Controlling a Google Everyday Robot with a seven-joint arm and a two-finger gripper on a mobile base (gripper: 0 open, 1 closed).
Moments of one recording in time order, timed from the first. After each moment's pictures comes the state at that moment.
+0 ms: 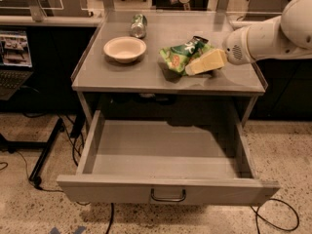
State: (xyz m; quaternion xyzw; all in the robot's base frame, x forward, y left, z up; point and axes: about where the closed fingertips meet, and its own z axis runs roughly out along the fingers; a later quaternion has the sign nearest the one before) arm 0.667 -0.161 0.906 -0.35 0.81 0.15 0.44
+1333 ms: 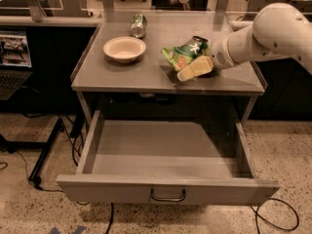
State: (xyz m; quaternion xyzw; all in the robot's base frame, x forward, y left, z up) arm 0.702 -0.144 0.860 -0.37 0.82 0.13 0.41
